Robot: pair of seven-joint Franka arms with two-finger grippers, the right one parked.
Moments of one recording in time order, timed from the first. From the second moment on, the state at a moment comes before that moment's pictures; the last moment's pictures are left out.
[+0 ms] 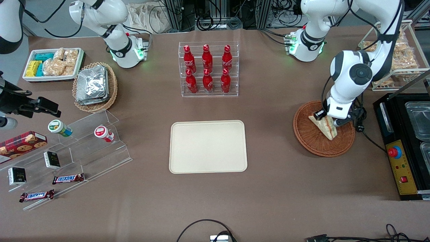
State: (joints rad) arm -0.05 -0.05 -0.07 -2.50 0.10 2.46 -0.57
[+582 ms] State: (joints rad) arm -0.05 -0.14 -0.18 -2.44 0.10 2.43 -0.35
